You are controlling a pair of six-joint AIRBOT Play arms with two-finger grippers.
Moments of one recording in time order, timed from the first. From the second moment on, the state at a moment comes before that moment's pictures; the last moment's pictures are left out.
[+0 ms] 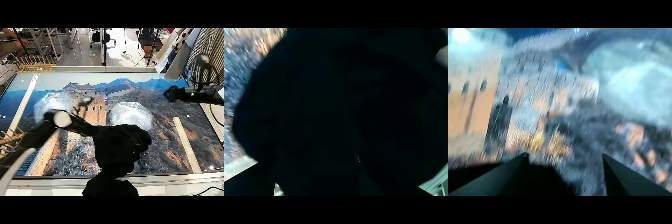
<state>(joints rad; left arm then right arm) -0.53 -1.32 1.23 1.14 -1.07 -1.65 -0.12 -1.17 1.48 -1.15 1.20 1.35</state>
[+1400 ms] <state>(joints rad) -0.68 -1.25 1.21 1.41 -1.20 -1.81 0.30 -1.47 1.21 -0.70 1.07 1.22</state>
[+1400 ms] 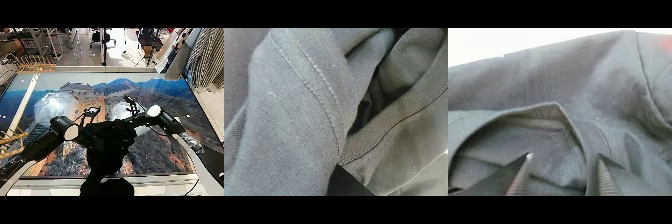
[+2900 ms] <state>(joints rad) -0.27 -1.26 1.60 0.94 -1.40 -1.16 0.40 -1.37 1.55 -0.97 1.14 1.37</state>
